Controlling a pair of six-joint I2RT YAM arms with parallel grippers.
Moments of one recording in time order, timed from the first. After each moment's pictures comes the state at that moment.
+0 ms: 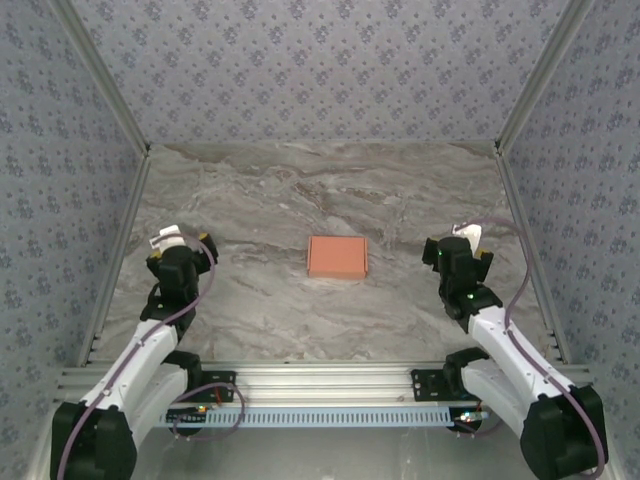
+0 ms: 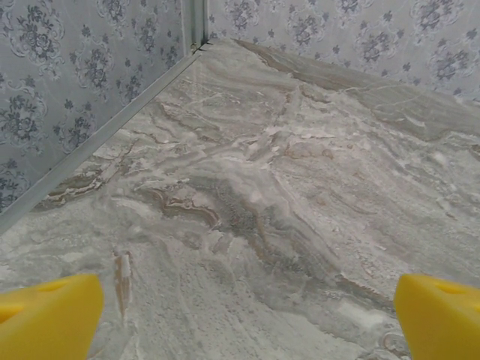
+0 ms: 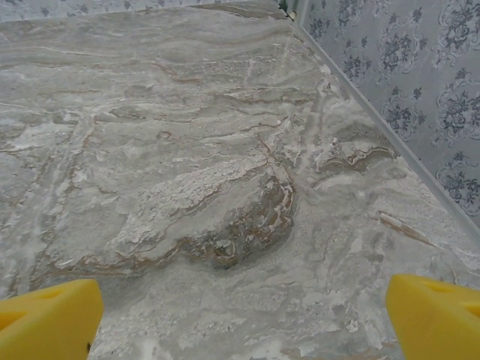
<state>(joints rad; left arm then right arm) -0.18 0.80 0.32 0.06 -0.46 -0.30 0.25 0.88 0.43 -0.14 0.56 0.25</state>
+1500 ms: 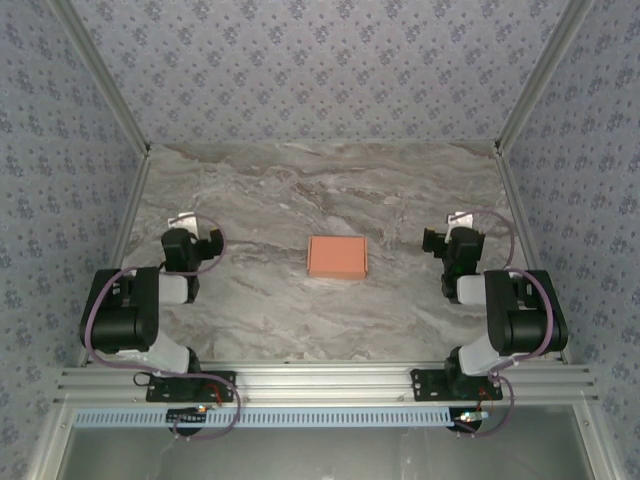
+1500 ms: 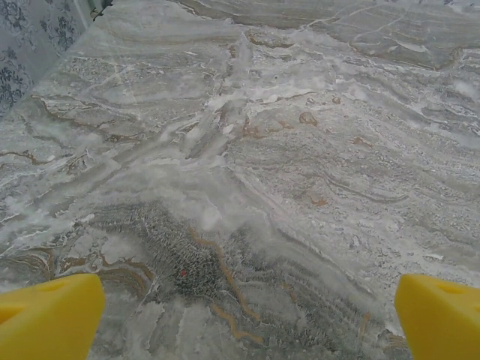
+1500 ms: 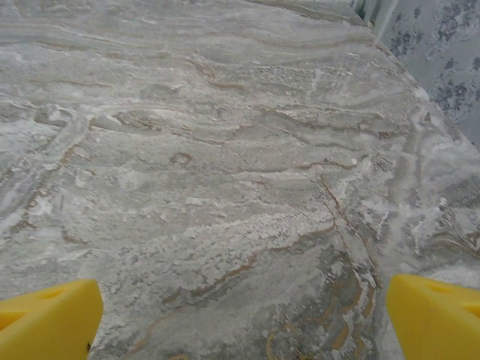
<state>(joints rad) 0.02 1.54 0.39 0.73 -0.09 -0.06 0.00 1.52 0.37 0.71 0.19 -0.02</state>
